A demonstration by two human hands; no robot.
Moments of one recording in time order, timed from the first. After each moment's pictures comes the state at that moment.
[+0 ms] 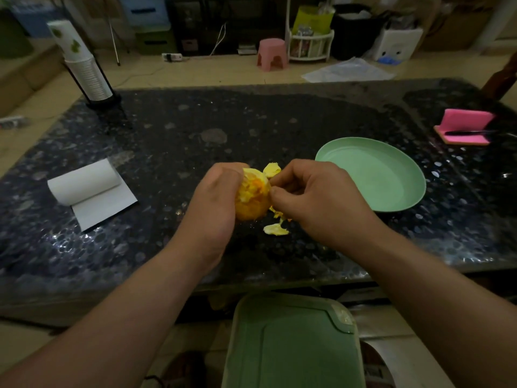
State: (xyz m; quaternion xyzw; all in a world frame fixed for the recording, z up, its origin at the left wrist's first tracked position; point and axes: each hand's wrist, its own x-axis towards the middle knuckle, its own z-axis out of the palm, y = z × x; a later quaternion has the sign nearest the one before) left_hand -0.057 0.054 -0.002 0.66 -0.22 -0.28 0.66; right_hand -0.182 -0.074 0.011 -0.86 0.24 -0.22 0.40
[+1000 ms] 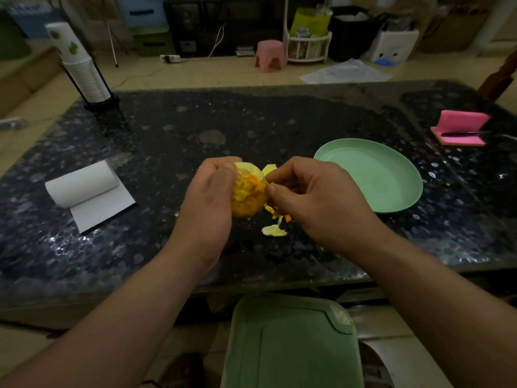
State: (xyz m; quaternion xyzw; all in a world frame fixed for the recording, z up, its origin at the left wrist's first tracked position) left_hand -0.056 0.055 -0.002 0.66 -0.24 -0.23 0.68; right_hand -0.185 -0.071 0.015 -0.85 0.22 -0.24 0.41
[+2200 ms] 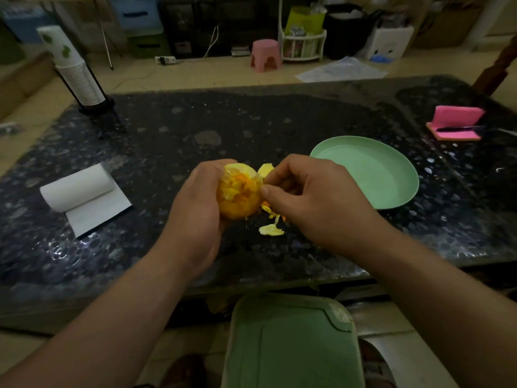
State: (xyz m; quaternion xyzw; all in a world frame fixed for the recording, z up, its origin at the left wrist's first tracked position) left_hand -0.055 0.058 0.006 0.62 -0.18 -0.28 0.71; right_hand -0.191 -0.069 0.022 -0.87 0.22 -0.23 0.38
